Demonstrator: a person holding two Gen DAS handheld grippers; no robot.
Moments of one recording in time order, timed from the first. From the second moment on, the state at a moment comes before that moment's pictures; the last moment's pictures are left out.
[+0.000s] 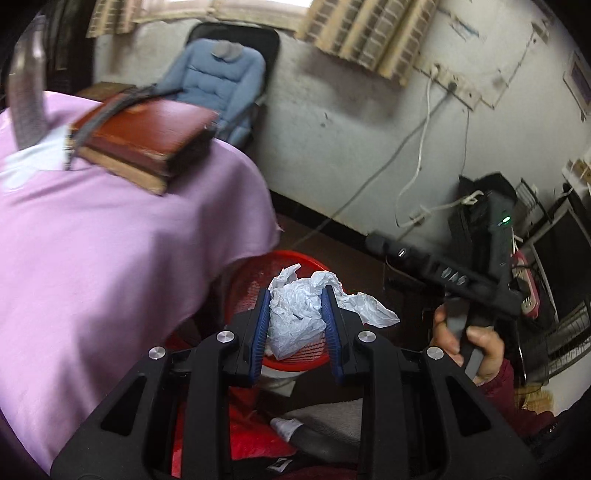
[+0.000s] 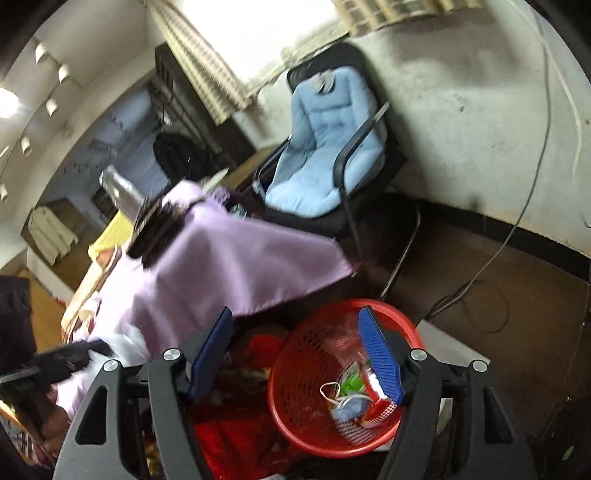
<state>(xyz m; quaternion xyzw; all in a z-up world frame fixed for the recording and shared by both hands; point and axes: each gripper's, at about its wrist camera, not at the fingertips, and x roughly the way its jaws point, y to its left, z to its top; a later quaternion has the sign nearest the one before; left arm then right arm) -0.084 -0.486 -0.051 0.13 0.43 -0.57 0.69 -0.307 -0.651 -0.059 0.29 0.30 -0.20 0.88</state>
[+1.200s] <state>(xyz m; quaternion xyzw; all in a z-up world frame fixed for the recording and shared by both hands) -0.079 -0.464 -0.012 0.12 0.34 -0.49 0.79 -0.302 -0.622 -0.005 0.25 0.26 -0.17 0.91</state>
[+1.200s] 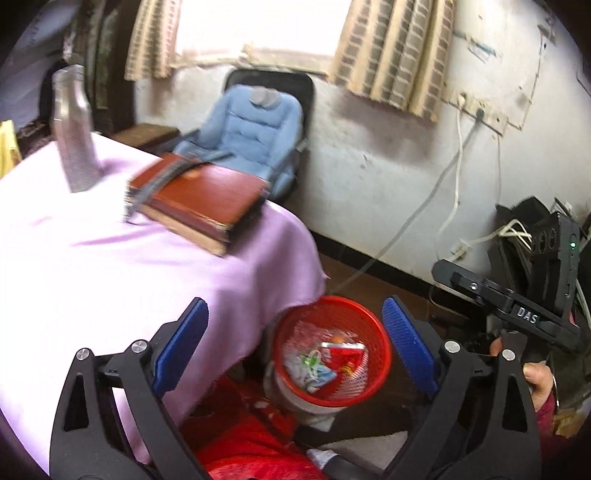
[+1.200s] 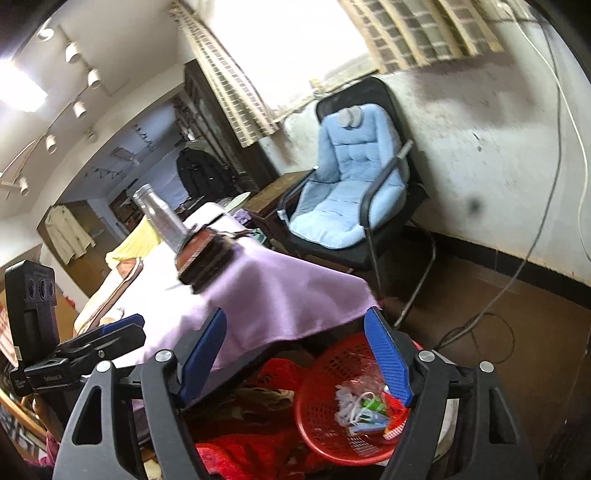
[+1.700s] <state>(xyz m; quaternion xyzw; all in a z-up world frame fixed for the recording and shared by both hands) -0.056 -0.340 0.025 0.05 0.29 -0.42 0.86 -0.235 -0.518 0.046 0.17 0.27 -0.08 0.95</state>
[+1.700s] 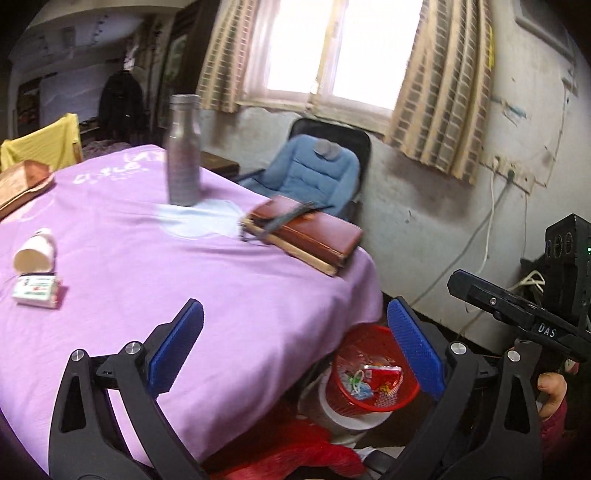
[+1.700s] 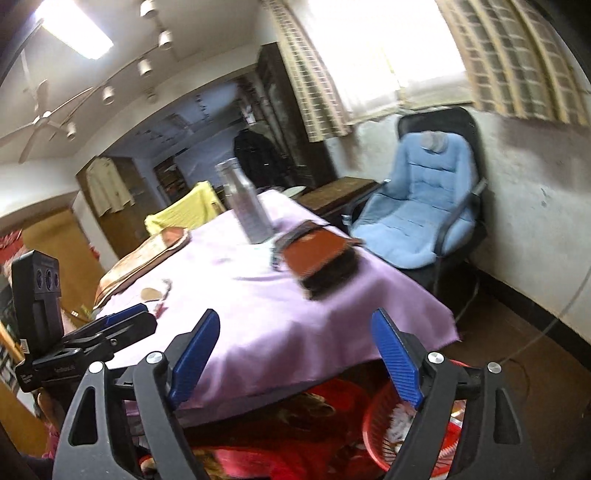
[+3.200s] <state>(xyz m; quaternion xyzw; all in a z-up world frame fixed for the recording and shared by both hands) 0.210 -0.175 -0.037 0.03 0.44 -0.15 0.89 0.013 -0.340 -0.028 0.08 0.37 0.08 0.92</state>
